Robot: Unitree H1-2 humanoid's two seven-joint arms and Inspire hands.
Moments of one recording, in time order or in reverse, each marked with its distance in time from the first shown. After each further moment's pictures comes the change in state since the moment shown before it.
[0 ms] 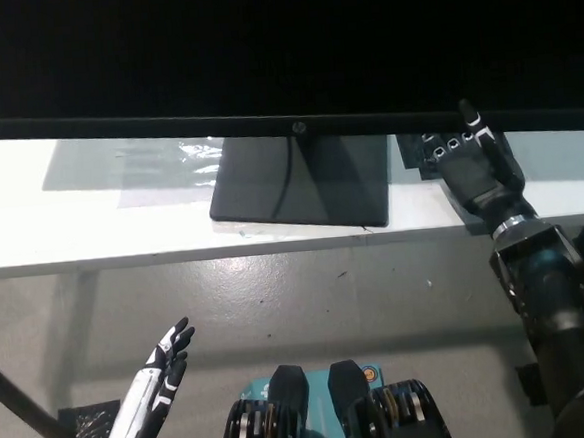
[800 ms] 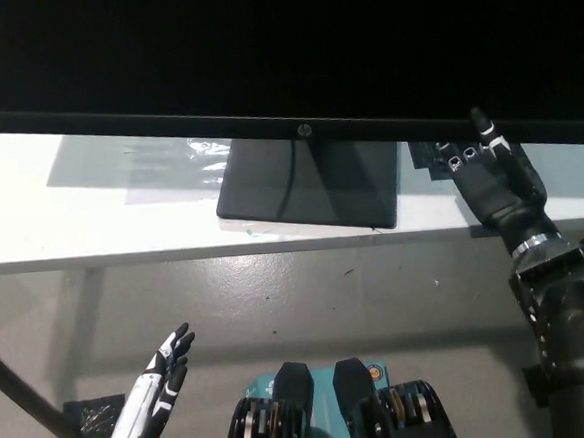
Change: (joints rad) left_arm 0.012 0.000 -0.001 0.000 0.005 0.000 0.001; right_arm 0.178 0.056 0.039 -0.441 0.067 0.158 -0.138
